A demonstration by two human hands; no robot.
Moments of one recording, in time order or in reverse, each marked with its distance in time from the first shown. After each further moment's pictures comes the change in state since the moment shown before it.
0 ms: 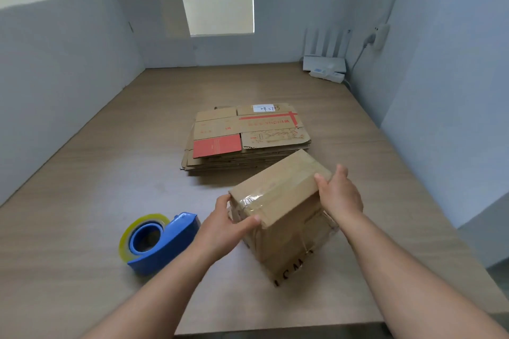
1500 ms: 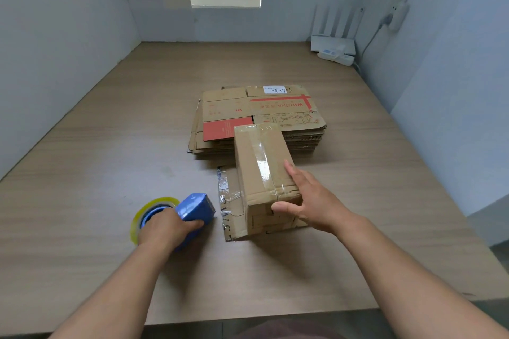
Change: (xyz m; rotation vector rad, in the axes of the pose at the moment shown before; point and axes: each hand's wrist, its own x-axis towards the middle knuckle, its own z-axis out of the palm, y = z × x) left_hand 0.045 -0.116 -0.073 0.579 0.222 -0.291; right_hand -0.051 -0.032 0.028 -0.072 -0.507 -0.552
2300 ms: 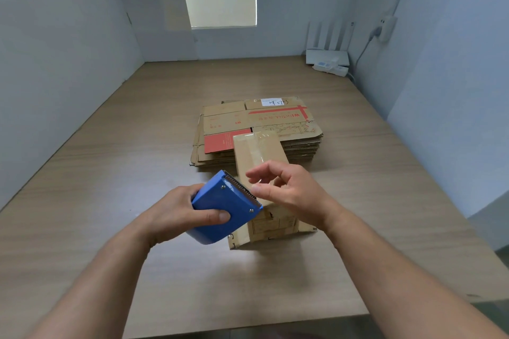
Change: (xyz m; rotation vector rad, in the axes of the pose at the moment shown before) left_hand -0.072 0.041 -0.109 -0.612 -0.394 0.593; right_hand -0.025 -0.084 -0.034 0.544 0.074 -0.318
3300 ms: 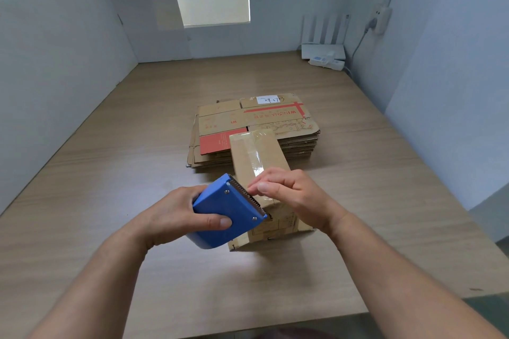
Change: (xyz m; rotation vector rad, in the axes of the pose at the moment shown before) left_hand 0.003 0.015 0.001 0.061 -0.096 0.012; right_hand -0.006 0.006 -0.006 0.092 -0.030 0.009
